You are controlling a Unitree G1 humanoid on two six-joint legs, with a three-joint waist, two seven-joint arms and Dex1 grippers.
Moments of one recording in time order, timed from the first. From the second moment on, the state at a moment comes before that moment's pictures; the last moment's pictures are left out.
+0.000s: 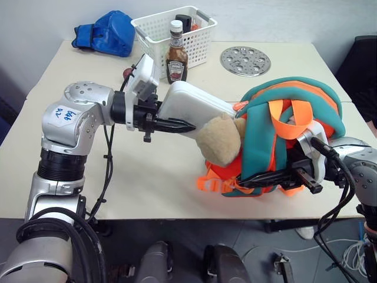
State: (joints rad) left arm -0.98 0.66 -0.05 0.04 -0.51 0.75 -1.26; right arm -0.53 -0.89 -0.04 -0.30 0.92 0.89 1.42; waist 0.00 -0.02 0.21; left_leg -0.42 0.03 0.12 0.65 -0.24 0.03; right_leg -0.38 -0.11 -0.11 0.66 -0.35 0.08
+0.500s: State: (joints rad) left arm -0.92 0.70 0.05 0.00 -0.63 0.83 -1.23; right arm -0.51 -0.87 -0.04 -0.31 0.92 0.89 1.37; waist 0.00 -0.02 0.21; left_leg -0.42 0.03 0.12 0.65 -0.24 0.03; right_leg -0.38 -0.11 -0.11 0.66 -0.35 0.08
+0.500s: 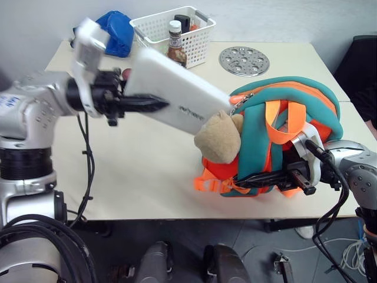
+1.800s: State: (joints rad) left arm -0.92 0.41 -0.11 0.16 -0.50 0.61 -1.13; right arm -0.52 -0.87 -0.04 -0.33 0.94 0.90 1.36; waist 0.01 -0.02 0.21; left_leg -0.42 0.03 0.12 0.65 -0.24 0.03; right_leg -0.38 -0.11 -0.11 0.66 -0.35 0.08
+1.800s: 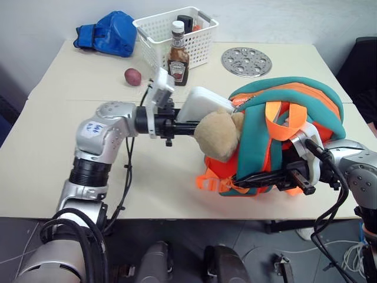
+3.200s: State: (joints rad) left arm -0.90 0.75 0.02 -0.20 -0.60 0.80 -1.17; right arm -0.53 -0.79 0.00 -0.30 0.85 0.85 1.27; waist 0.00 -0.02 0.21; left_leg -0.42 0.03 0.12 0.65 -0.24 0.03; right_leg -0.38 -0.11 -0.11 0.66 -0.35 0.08
